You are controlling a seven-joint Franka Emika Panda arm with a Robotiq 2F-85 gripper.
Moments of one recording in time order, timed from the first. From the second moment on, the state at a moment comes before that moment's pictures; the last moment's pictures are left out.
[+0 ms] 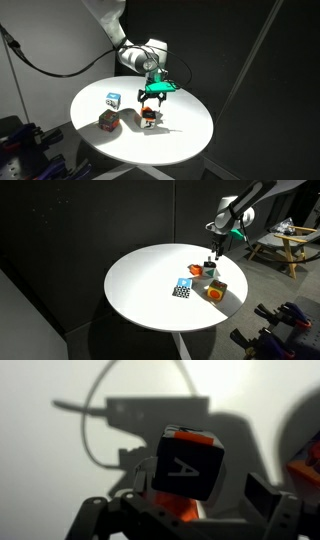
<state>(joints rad) -0.26 0.53 0.00 -1.92 -0.06 2.52 -1.08</state>
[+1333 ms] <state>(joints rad) -0.25 0.61 0.01 -1.94 -0.06 2.61 -1.06</state>
